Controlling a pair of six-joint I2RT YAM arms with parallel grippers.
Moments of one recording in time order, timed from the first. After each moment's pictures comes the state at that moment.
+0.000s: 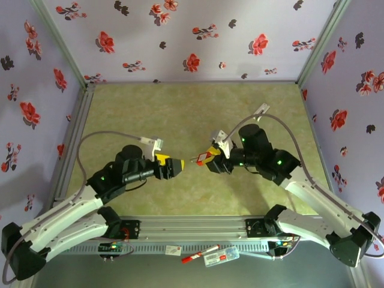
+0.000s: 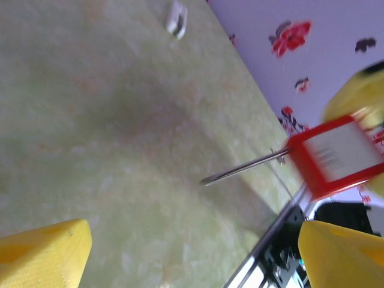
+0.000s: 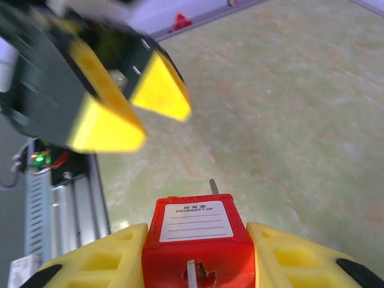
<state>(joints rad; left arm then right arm) -0.84 0.80 0.66 -0.25 0.17 -0.64 0.73 0.95 0.91 -0.53 -0.46 -0.11</state>
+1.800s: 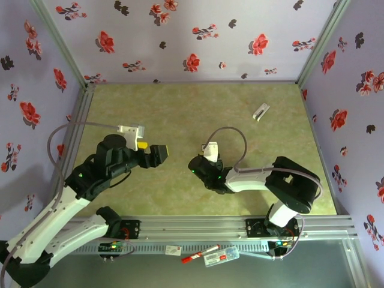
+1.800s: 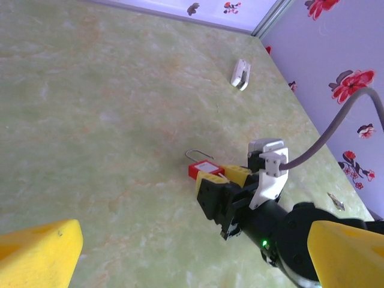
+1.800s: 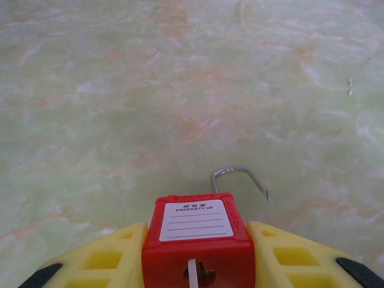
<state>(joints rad) -0.73 0.74 0.89 -0.59 0.02 -0.54 1.08 1.62 0.68 0.13 0.81 0.70</state>
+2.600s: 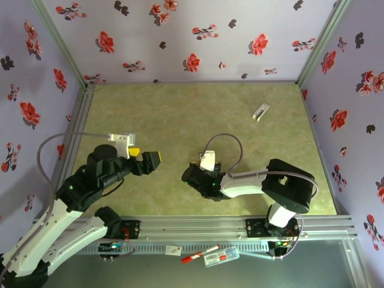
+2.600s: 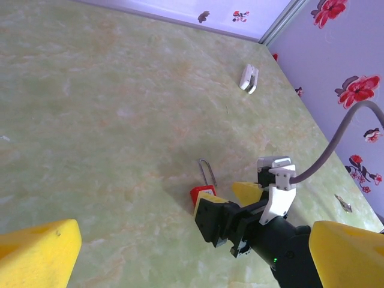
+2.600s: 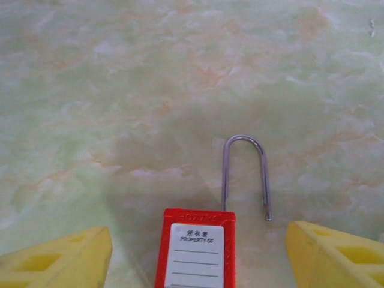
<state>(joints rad) -0.72 0.61 0.83 -0.64 -0.02 -0.54 1.19 1.62 0.71 -0.03 0.81 0.91</state>
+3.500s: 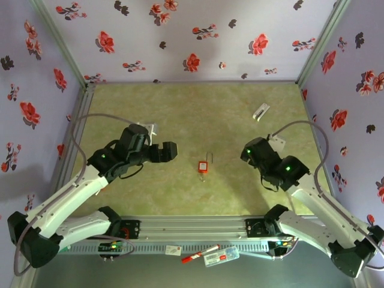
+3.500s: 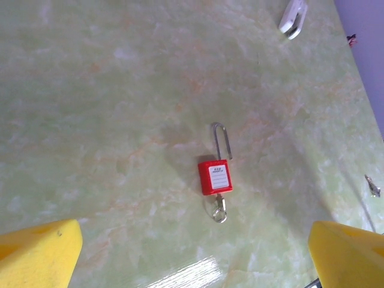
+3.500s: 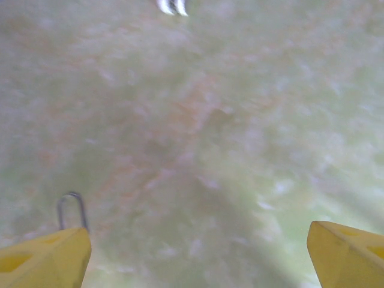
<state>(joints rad) -0.73 1.01 0.96 -0.64 0.04 -0.62 0.64 0.86 0.89 -1.07 0.46 0.98</state>
